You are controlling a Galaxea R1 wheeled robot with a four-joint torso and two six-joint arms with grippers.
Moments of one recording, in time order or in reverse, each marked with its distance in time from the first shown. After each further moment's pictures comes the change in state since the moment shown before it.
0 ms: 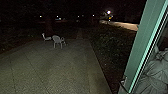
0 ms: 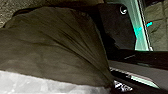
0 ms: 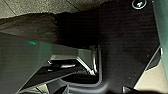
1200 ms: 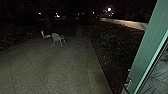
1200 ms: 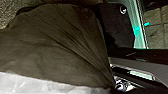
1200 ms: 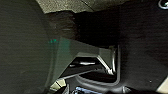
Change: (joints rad) left arm -0.022 -0.106 0.133 -0.002 0.002 -0.003; right arm 0.016 -0.143 0.291 -0.087 -0.020 0.000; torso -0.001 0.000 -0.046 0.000
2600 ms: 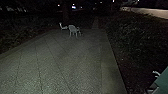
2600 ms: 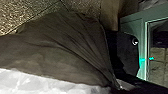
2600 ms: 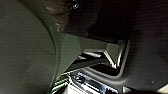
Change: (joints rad) left arm -0.215 -0.179 0.176 -0.130 0.069 -0.012; right arm 0.032 -0.053 0.063 -0.001 -0.014 0.000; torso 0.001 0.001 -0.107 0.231
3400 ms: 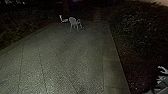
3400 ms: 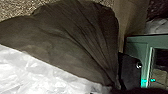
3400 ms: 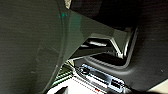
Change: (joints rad) left arm -0.259 -0.044 -0.087 -0.143 0.194 -0.007; right arm 0.008 0.030 -0.036 -0.007 0.010 0.000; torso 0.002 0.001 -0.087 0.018
